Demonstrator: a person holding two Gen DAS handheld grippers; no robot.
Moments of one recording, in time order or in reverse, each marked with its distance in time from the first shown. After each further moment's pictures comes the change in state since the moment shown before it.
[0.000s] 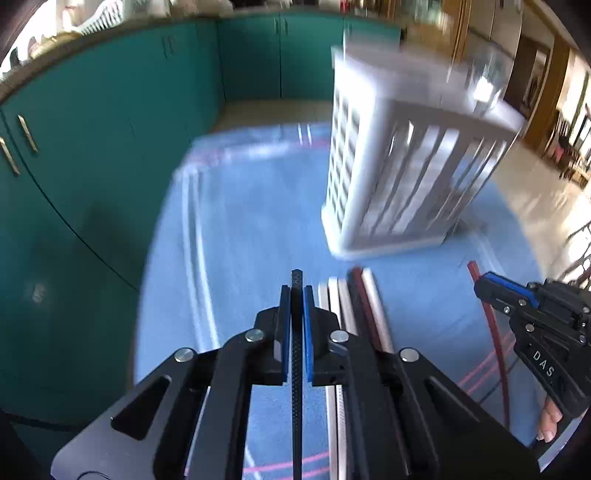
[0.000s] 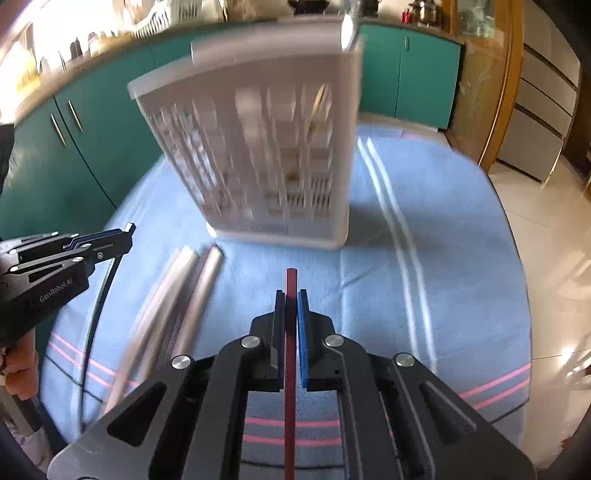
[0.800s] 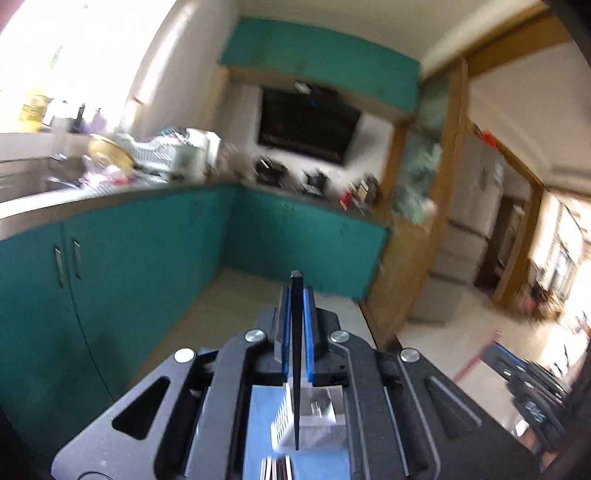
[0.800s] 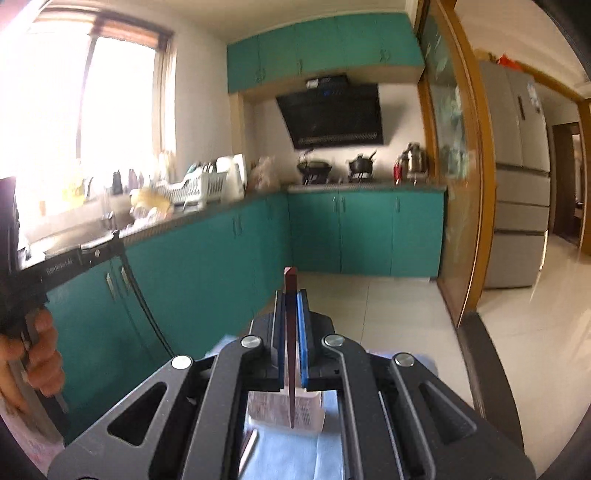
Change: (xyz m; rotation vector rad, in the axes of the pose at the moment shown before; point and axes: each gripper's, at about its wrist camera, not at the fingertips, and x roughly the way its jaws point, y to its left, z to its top) left arm -0.221 0.024 0.115 -0.251 -0.685 -0.075; right arm -0.230 -0.006 0.105 -0.032 -0.632 0.014
